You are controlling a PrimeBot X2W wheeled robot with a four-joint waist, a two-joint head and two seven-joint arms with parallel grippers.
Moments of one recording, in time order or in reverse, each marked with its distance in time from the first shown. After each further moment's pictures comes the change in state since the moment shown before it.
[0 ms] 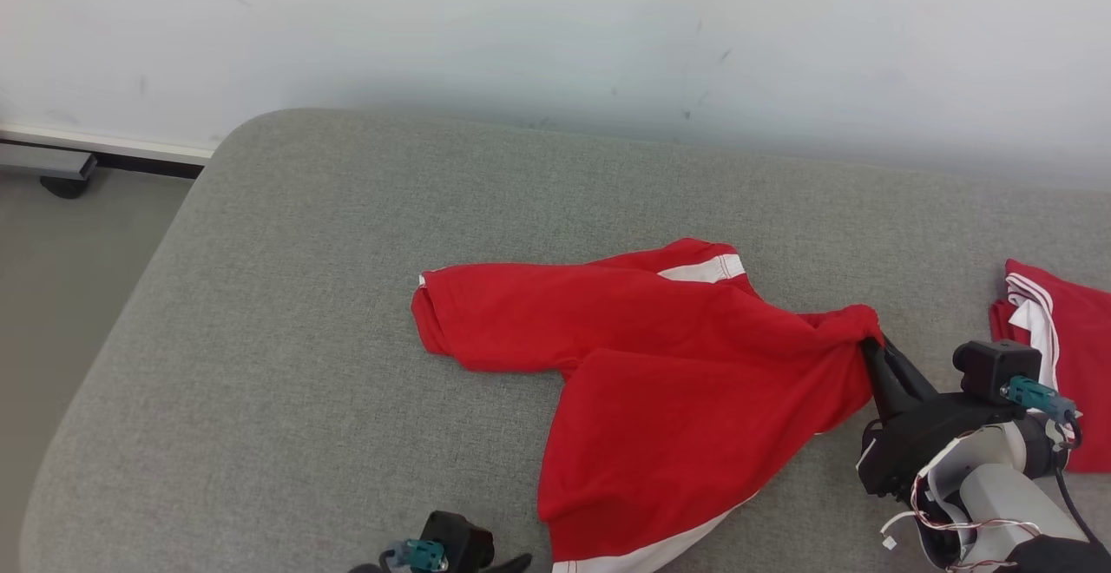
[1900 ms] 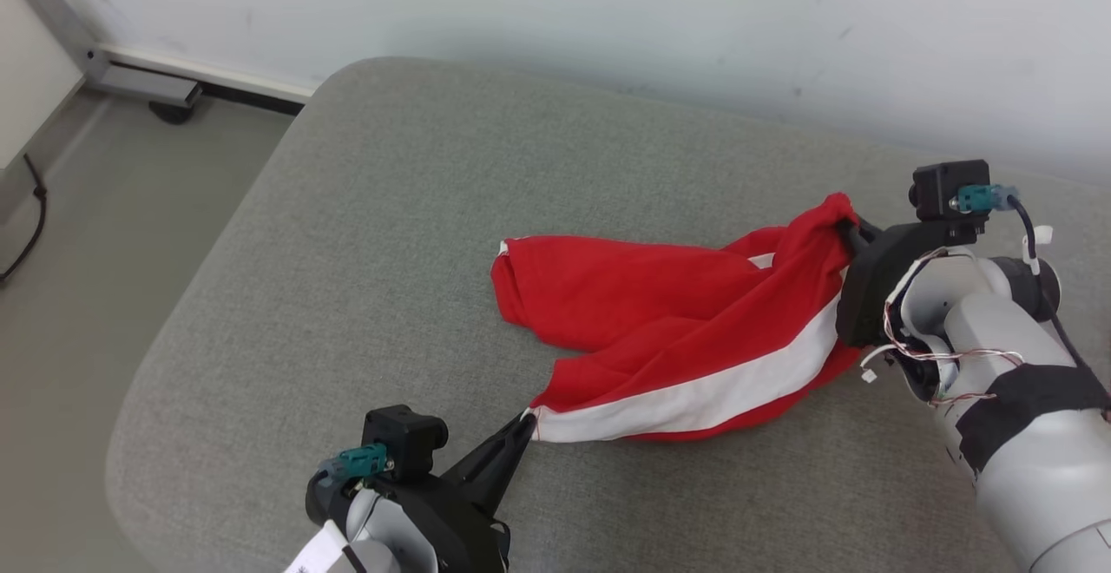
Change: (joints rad) left arm -0.083 -0.035 0.154 0.032 -0.018 0.002 -0.169; right arm -0.363 0.024 0.094 0.165 -0.037 -0.063 0.336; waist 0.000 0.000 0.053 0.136
